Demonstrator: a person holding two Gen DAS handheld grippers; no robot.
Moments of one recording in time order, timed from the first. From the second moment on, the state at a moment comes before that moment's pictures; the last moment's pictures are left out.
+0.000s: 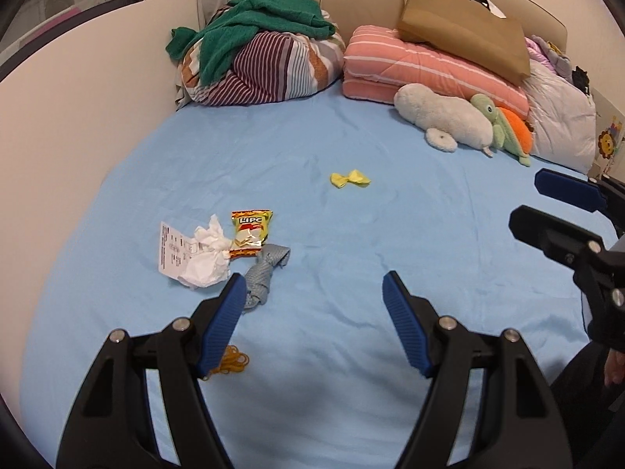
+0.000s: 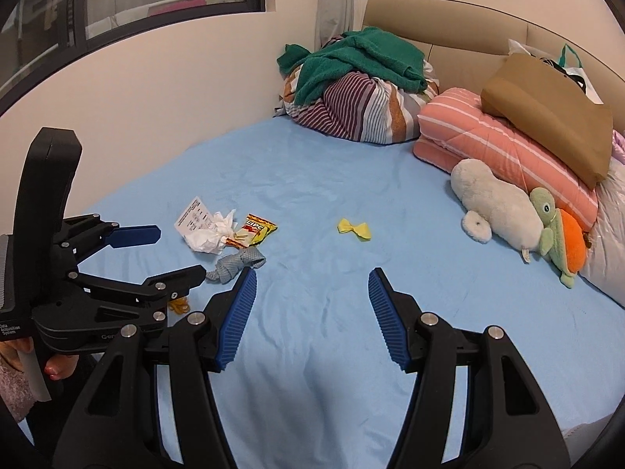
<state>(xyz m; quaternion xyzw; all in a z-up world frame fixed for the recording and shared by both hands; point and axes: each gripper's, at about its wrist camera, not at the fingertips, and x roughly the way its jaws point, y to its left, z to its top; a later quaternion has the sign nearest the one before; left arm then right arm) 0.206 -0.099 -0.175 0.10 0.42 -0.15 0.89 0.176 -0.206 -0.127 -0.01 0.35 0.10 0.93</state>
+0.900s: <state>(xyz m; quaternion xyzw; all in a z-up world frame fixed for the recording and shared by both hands) 0.362 -0.119 -0.282 0.11 0.46 -0.14 0.87 0.414 -0.212 -0.296 -0.02 0.40 0.07 0.91</state>
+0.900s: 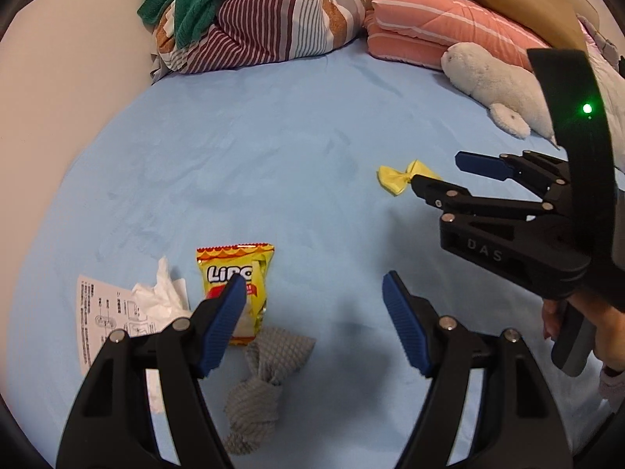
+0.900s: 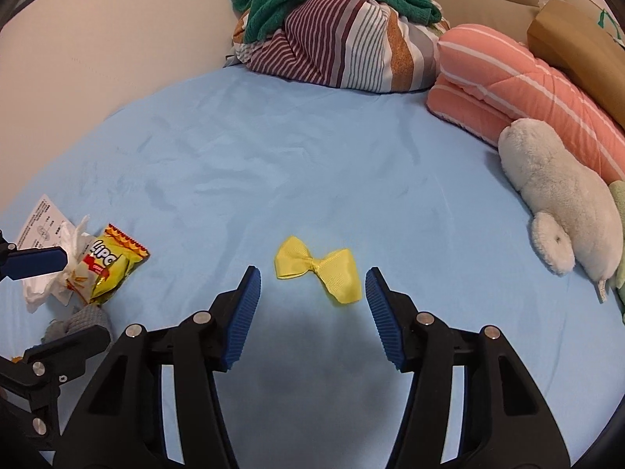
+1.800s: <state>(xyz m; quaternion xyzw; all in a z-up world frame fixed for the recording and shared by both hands) 0.354 -0.115 -0.290 0.11 0.46 -0.14 0.87 0.417 -0.189 -0.314 -0.04 0.41 0.09 0.91</state>
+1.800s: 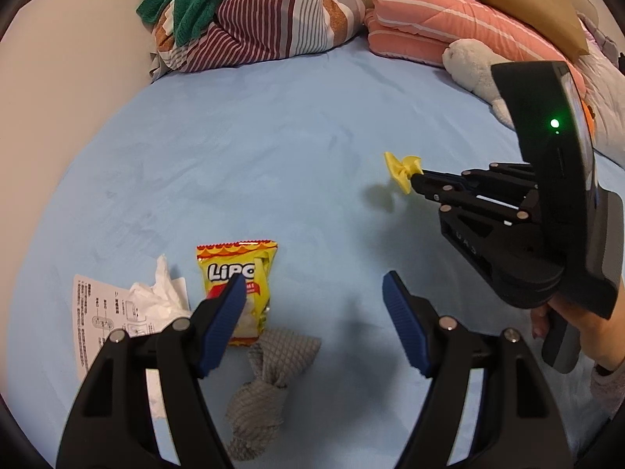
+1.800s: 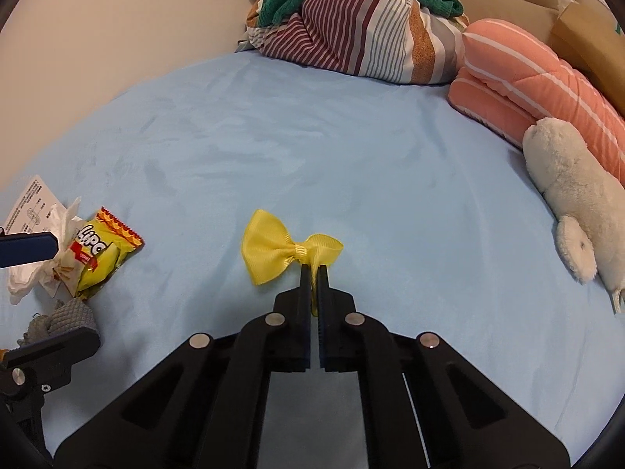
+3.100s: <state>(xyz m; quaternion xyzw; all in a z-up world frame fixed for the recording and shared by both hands) 0.328 -0.080 -0.322 0.11 0.49 -0.11 0.86 0.367 -0.153 -0.287 -0.01 0.41 0.14 0.90</state>
